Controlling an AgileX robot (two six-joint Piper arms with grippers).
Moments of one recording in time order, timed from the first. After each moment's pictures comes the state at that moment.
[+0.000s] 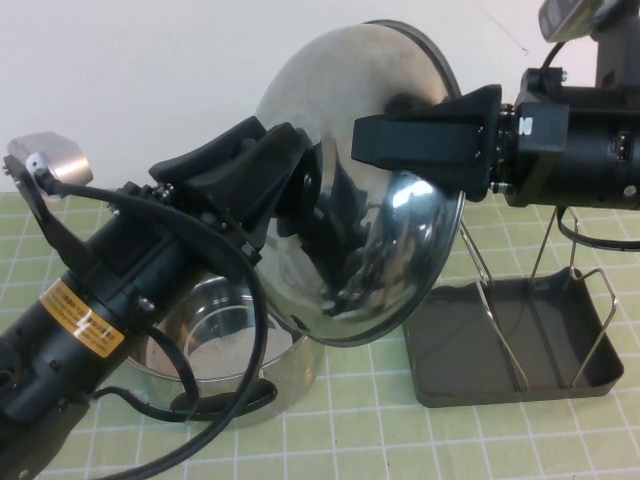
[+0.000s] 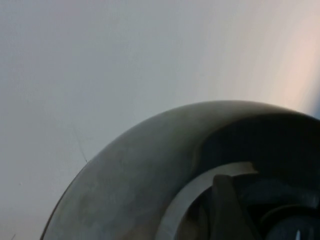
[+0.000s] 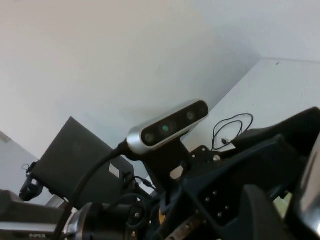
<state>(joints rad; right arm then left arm) 0.37 1.46 -1.08 1.73 1.07 -1.12 -0.46 1.28 -0.56 0.39 -1.08 -0.83</state>
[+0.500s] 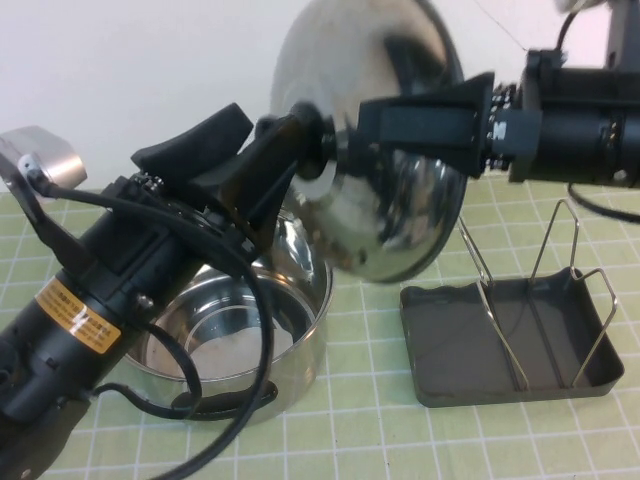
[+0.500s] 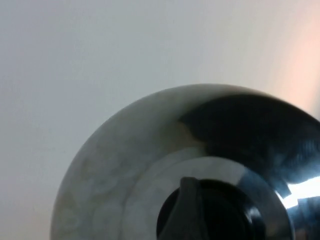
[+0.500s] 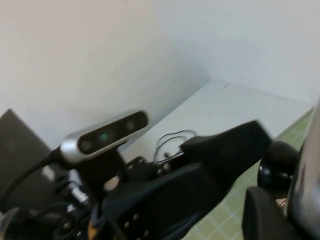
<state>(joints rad) 0.37 1.45 -1.12 1.69 0.96 -1.26 -0.46 1.28 -0.56 0.34 -1.10 -0.74</state>
